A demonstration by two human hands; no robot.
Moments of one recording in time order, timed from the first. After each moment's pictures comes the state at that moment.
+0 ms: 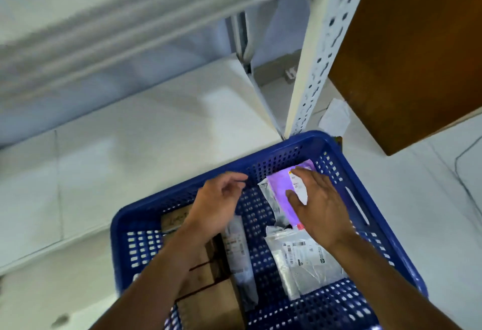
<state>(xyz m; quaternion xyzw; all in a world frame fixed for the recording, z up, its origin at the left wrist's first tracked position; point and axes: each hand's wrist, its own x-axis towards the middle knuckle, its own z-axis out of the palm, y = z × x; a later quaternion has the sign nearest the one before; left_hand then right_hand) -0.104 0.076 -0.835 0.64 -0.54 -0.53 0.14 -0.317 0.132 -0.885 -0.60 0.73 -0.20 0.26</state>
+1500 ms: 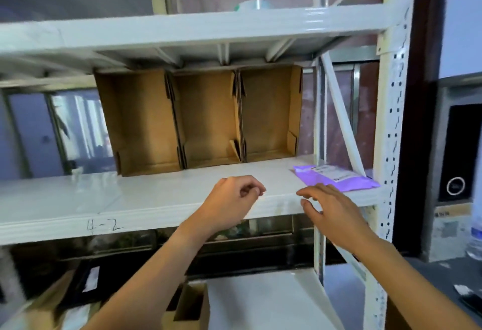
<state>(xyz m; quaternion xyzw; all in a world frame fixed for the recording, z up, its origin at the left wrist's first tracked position) 0.044 0.128 0.057 0.51 -0.77 -0.10 0.36 -0.201 0.087 -0.004 -0.78 0.50 -0.37 -0.08</state>
